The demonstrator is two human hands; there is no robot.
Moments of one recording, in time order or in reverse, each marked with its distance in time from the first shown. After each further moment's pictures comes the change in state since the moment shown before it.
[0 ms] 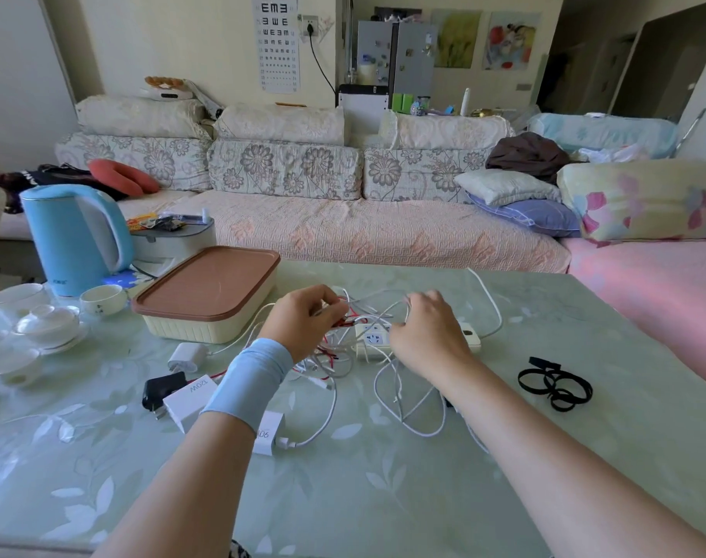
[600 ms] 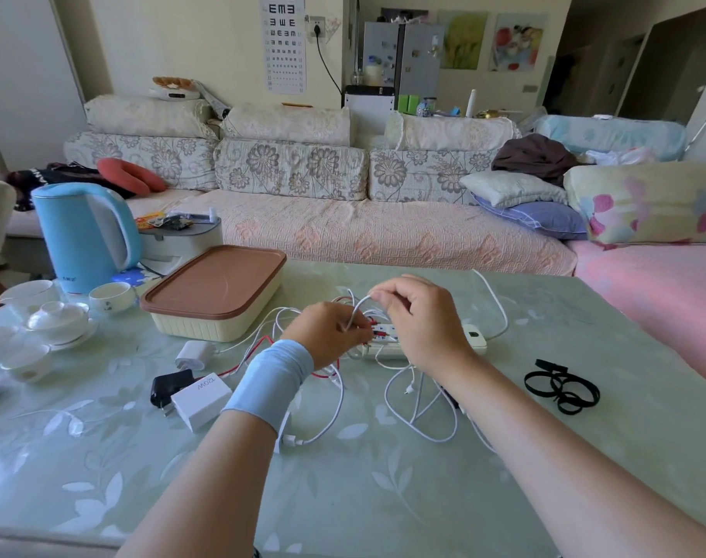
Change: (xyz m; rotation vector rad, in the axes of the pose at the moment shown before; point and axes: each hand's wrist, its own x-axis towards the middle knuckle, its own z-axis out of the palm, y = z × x) left_hand -0.004 0.012 0.007 0.168 -0.227 0.038; right_hand 0.001 -0.013 0.000 0.505 0.305 -0.477
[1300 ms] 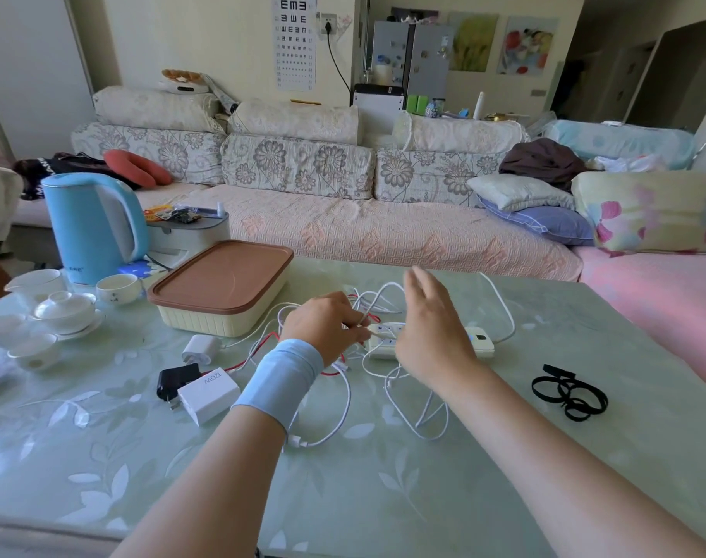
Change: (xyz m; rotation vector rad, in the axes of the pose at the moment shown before) left_hand -0.001 -0.009 -0.002 0.250 0.124 -0.003; right_hand -0.008 -0.006 0.003 -0.562 -0.351 0.177
